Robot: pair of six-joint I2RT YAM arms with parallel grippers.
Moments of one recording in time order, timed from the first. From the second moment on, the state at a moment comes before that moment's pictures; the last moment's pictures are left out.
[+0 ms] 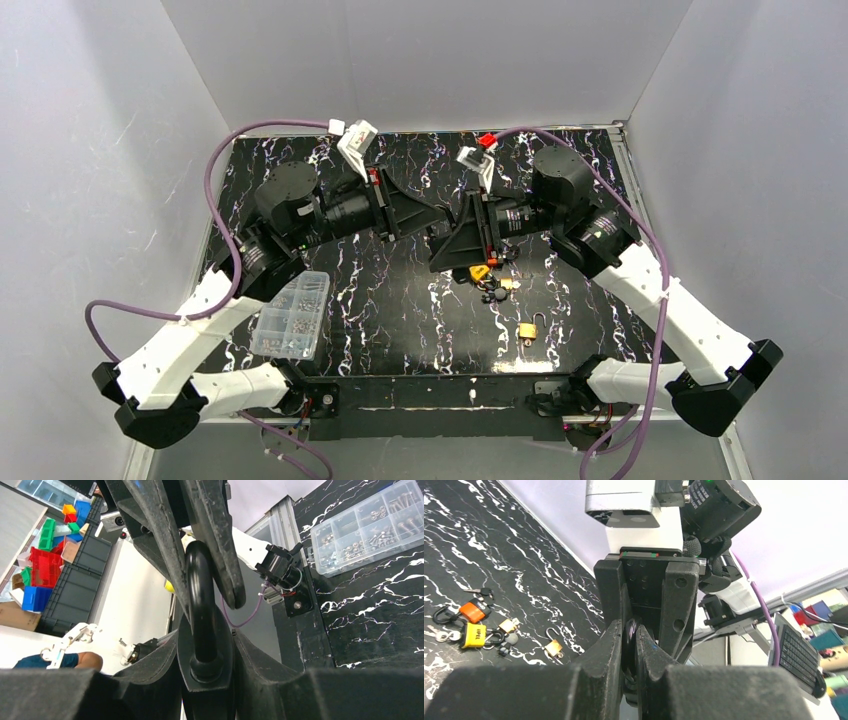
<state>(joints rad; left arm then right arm) -0.82 1.10 1.40 -0.36 0.39 -0.71 0.75 1.17 1.34 -0.31 -1.00 0.73</state>
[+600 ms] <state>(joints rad) -0.88 1.00 1.37 -0.50 0.18 -0.73 0.64 1.09 1.31 -0.26 -0.91 0.76</state>
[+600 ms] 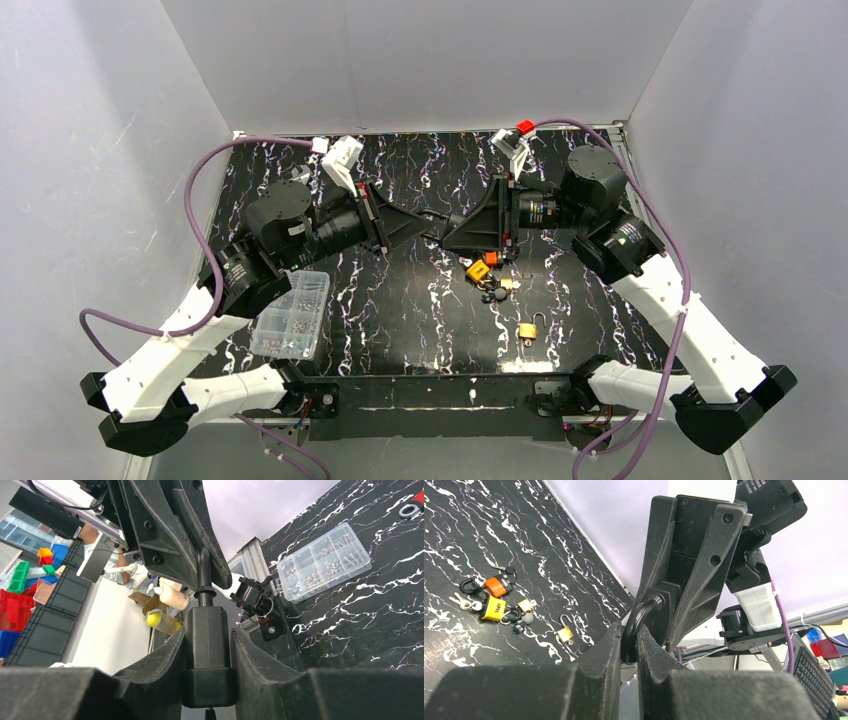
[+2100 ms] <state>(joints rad) -0.88 0.93 1.20 -0.32 0.10 -0.95 0.63 1.19 1.41 -0.28 -0.89 0.82</state>
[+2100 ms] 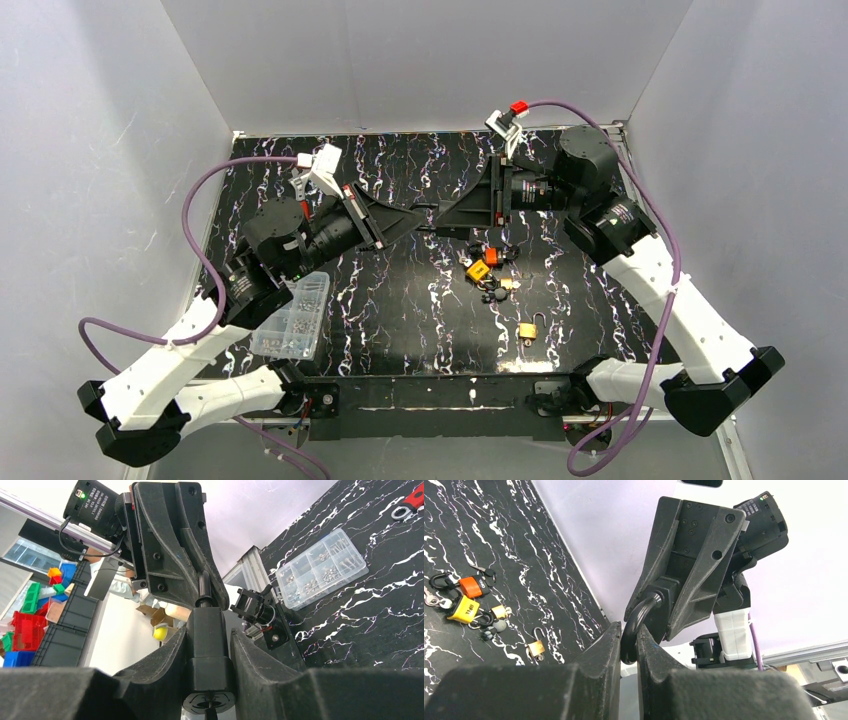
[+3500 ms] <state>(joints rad) -0.97 0.98 1.28 -0.30 -0.08 -0.98 0.64 1.22 1.51 -0.30 -0.82 0.80</state>
